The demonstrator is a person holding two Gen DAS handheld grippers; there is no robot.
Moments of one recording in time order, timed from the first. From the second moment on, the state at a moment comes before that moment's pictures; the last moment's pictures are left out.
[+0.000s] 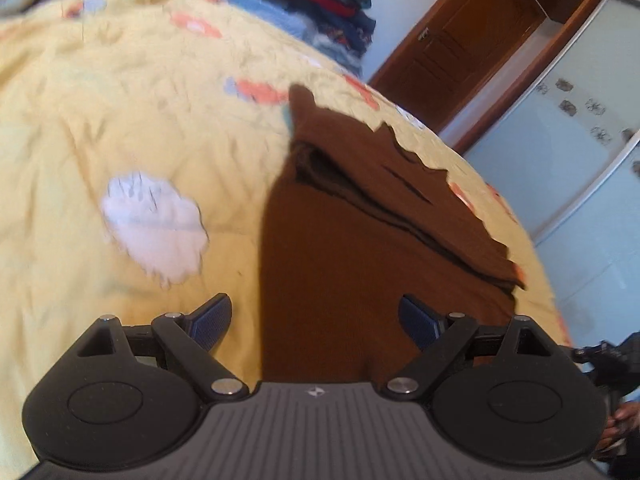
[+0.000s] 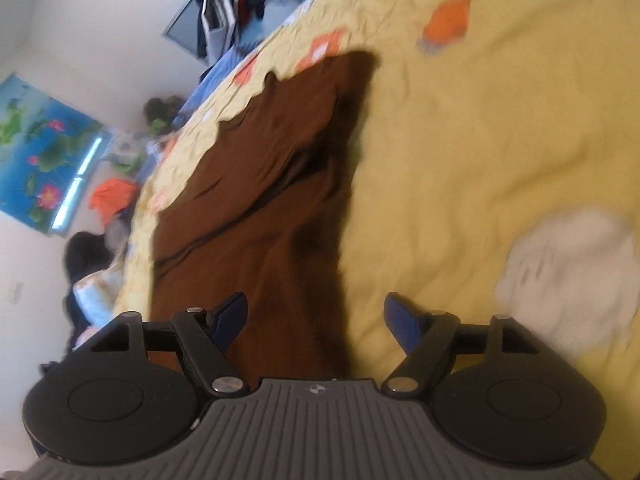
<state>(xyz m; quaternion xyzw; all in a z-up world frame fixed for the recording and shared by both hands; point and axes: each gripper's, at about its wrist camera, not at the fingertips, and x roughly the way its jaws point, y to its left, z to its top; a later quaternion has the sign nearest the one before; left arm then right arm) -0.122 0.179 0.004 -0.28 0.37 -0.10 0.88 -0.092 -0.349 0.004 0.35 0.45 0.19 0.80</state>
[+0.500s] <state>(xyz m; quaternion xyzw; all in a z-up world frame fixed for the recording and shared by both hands) -0.158 0.178 -0.003 -0.33 0.46 -0.16 0.81 -0.148 -0.326 -0.010 0.40 0.50 0.25 0.73</state>
